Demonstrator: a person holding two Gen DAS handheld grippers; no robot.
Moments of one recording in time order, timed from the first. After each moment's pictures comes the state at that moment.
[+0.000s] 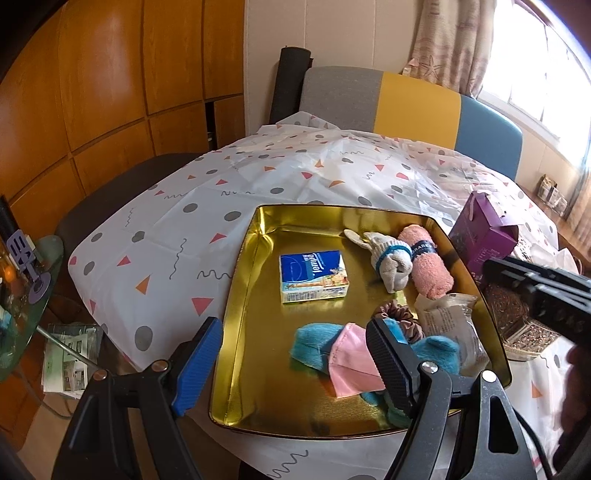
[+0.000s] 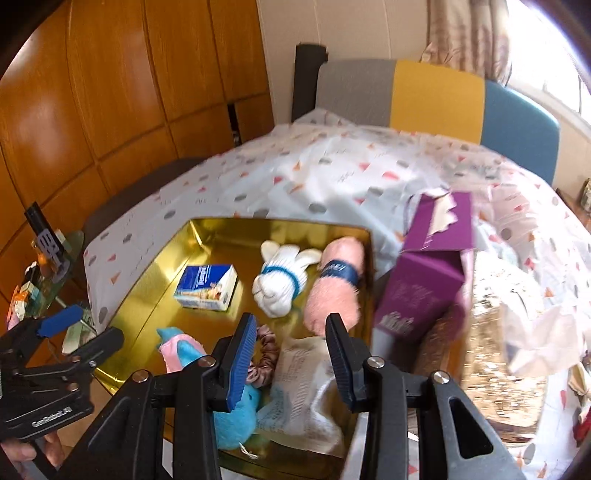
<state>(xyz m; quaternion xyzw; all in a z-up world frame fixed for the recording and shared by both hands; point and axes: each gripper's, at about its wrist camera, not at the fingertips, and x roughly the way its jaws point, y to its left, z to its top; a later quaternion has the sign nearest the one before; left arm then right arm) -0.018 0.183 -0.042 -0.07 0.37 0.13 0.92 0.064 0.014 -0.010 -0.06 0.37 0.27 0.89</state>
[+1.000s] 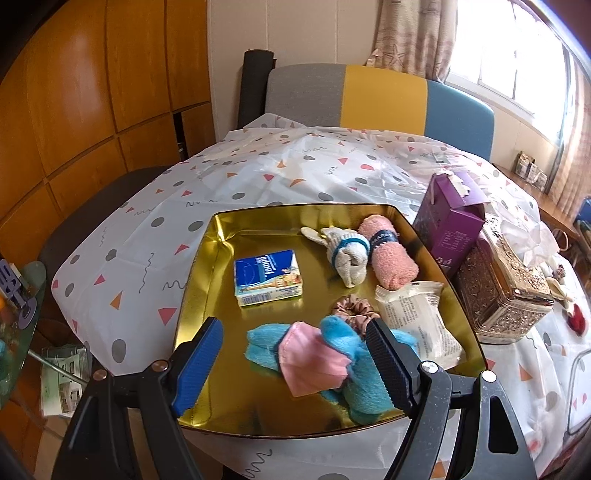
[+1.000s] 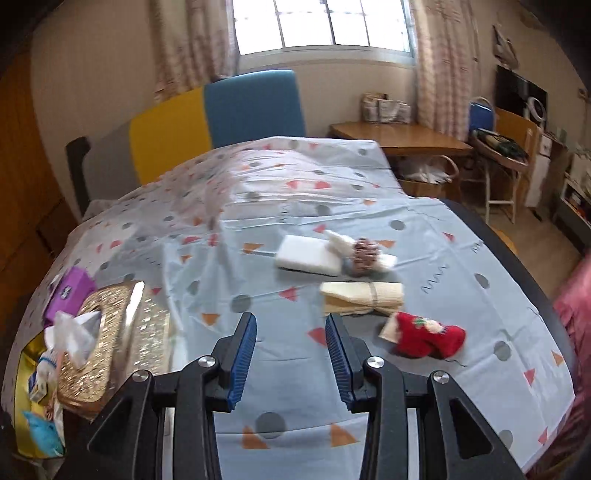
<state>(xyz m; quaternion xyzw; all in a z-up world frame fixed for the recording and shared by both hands) -0.010 0.145 -0.038 -0.04 0.37 0.08 0.92 0.054 -0.341 -0.006 0.13 0.35 -0.11 0.92</state>
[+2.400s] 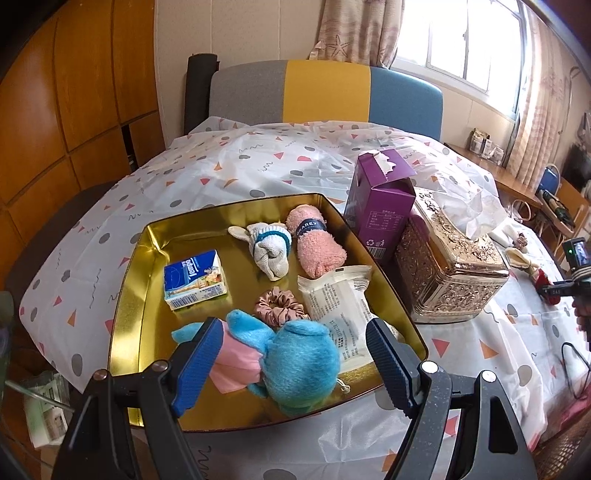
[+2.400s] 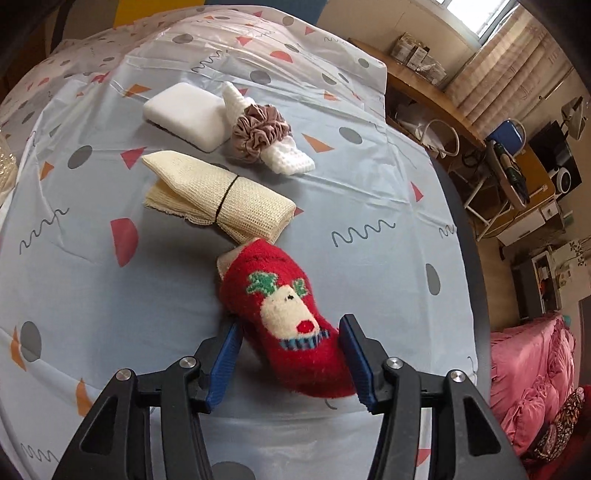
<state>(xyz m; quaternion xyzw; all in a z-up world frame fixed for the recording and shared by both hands) -0.007 0.092 -0.036 -0.01 0.38 -0.01 0.93 0.112 -0.437 -0.111 -0.09 0.56 -0.10 0.82</state>
